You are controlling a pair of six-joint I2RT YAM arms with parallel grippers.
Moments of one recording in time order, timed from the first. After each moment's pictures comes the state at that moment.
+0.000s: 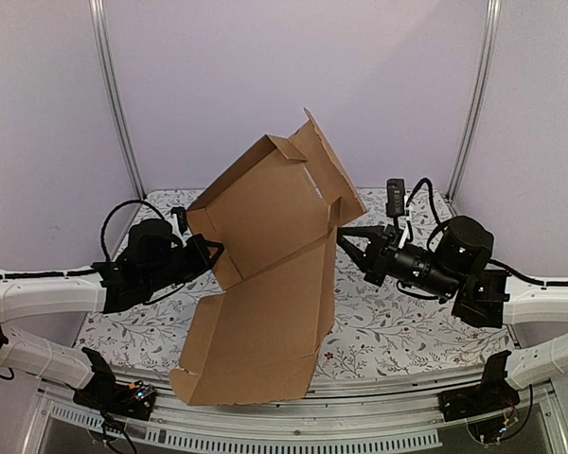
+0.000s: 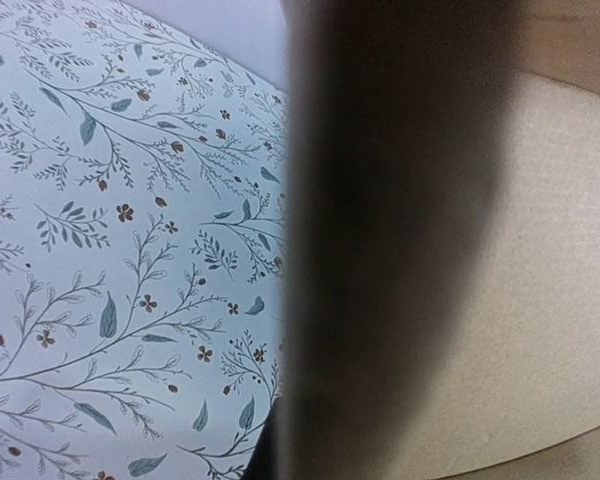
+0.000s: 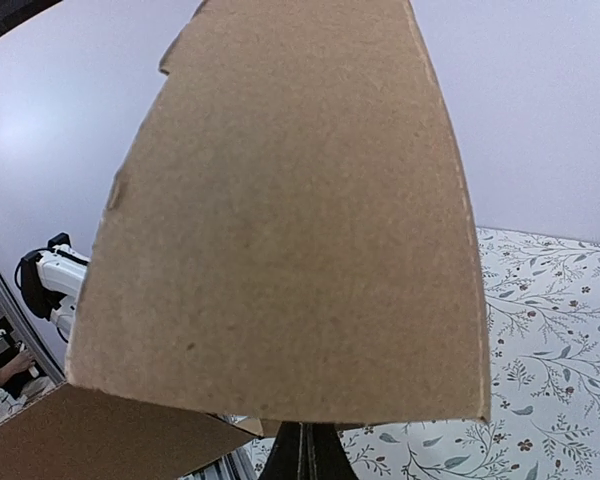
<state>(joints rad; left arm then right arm) -0.72 1.19 0.57 0.25 -0.14 -0.91 1.02 1.10 0.65 0.56 -0.07 0.47</state>
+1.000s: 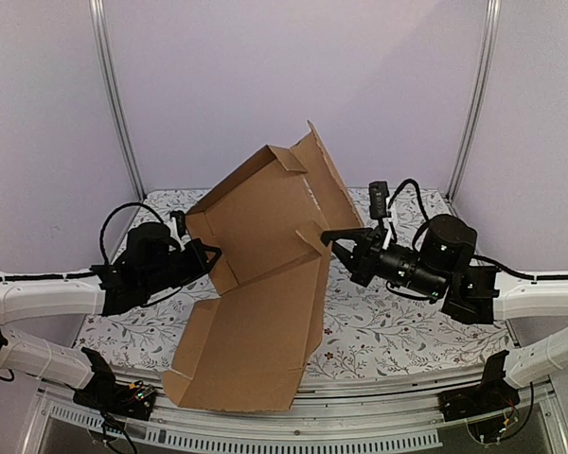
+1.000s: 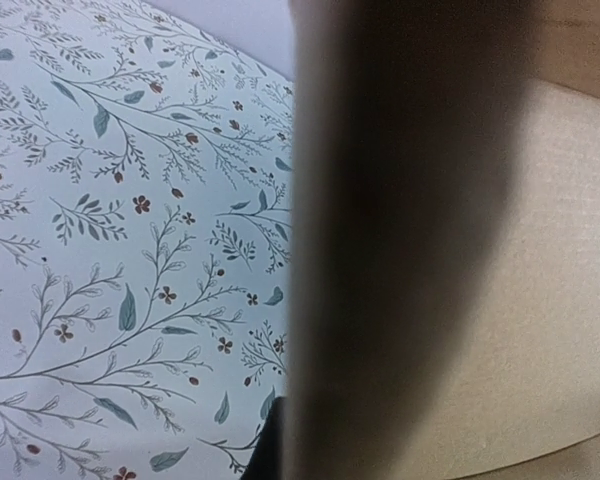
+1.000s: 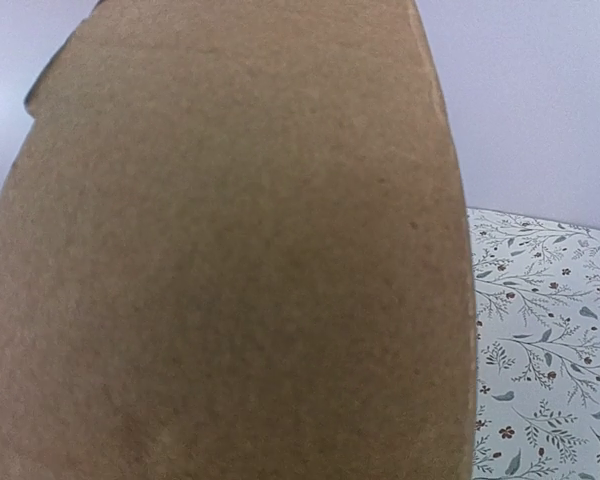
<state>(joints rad) -0.71 1.18 0.54 0.25 -0.11 -0.89 1.04 1.18 0.70 0.53 -0.02 0.44</state>
